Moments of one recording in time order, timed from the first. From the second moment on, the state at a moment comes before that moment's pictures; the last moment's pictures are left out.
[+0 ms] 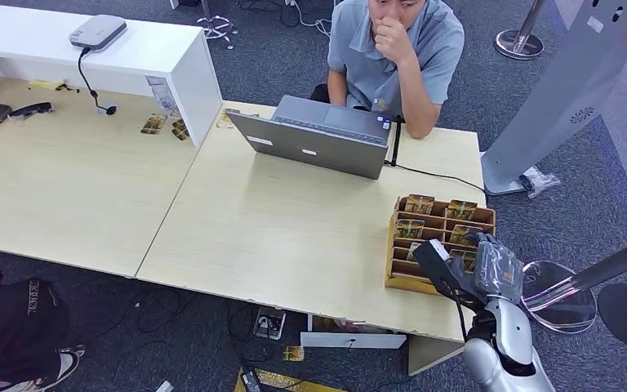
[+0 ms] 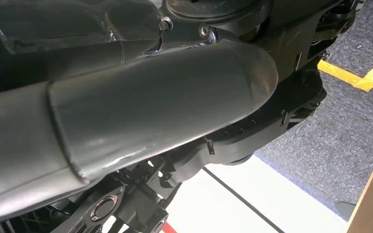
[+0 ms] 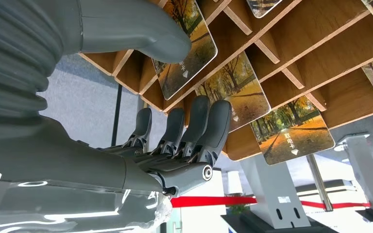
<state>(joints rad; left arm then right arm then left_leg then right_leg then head) 0.22 0.41 -0.62 -1.23 1.57 0.25 0.40 -0.16 -0.22 0.40 -1.36 1.07 -0.25 0.31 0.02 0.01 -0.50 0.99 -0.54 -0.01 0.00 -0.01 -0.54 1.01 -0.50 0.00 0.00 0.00</state>
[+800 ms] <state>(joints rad) 0.22 0.41 -0.62 -1.24 1.57 0.25 0.40 -0.15 -0.23 0.40 -1.36 1.10 -0.22 0.32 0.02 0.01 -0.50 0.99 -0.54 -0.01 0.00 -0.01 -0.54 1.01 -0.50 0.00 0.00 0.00</state>
